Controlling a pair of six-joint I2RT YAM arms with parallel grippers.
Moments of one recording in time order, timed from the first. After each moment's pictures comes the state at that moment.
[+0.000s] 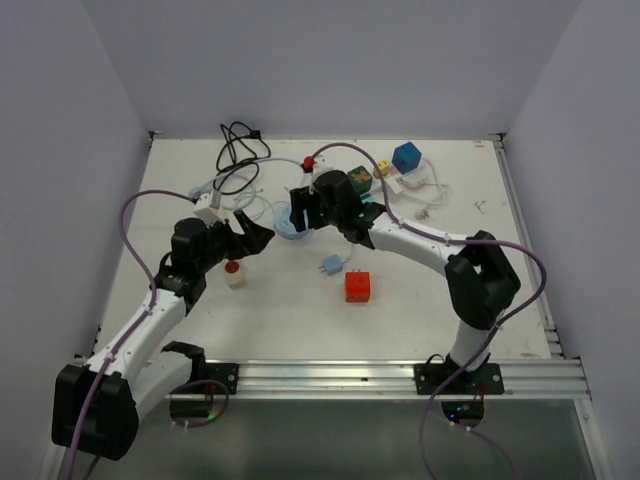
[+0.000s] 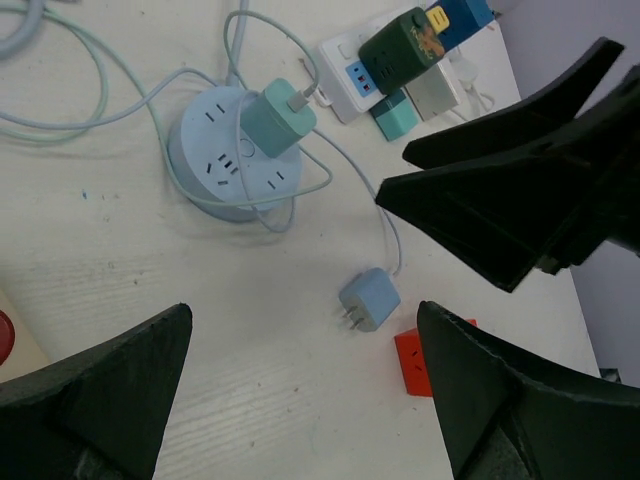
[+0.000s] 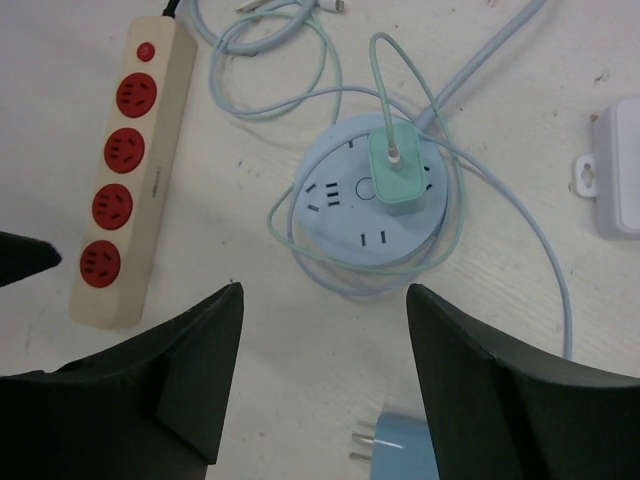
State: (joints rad) left arm -0.22 0.97 0.49 0.09 0.30 -0.60; right arm 0.76 1.75 1.29 -0.06 0.05 0.33
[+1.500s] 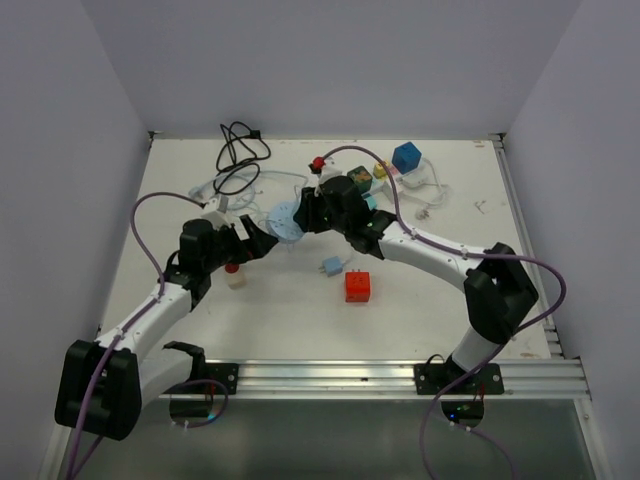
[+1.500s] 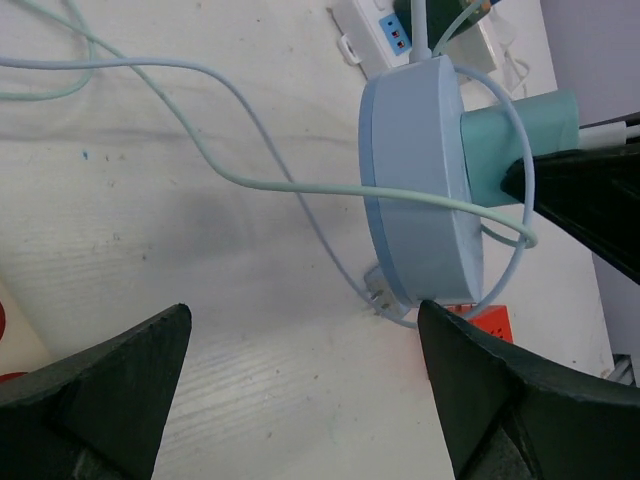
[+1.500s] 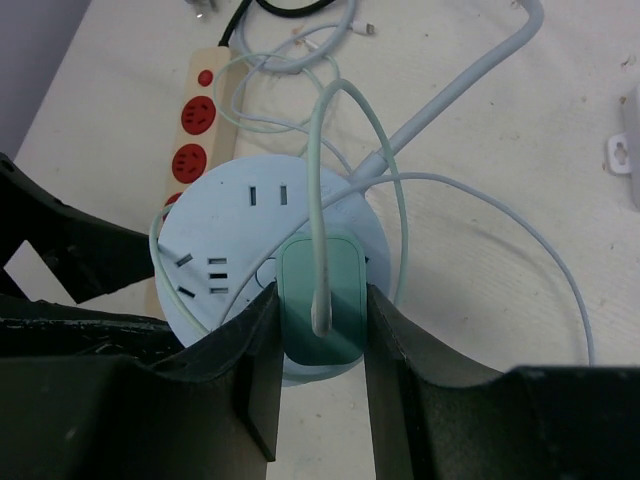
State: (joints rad) left arm -0.22 1.06 0.46 0.15 0.31 -0.59; right arm 0.79 1.69 1.26 -0.05 0.07 0.43
